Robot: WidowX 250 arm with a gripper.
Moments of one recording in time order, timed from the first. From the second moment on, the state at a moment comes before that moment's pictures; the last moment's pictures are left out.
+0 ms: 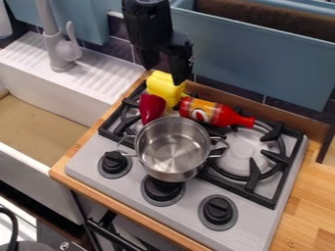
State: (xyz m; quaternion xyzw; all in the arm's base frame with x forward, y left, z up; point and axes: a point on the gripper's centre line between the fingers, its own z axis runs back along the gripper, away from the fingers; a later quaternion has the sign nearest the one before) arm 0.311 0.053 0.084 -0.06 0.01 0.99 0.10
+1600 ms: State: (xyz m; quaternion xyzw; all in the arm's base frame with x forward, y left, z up) arm 0.309 0.101 0.032 -0.12 0.04 0.99 -0.06
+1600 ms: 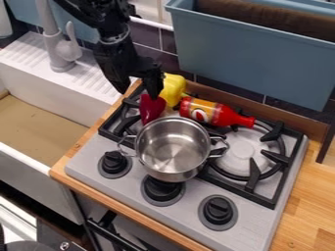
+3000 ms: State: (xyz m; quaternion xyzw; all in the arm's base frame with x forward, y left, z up) arm 0.312 0.078 -0.007 -0.10 0.00 0.99 -0.05
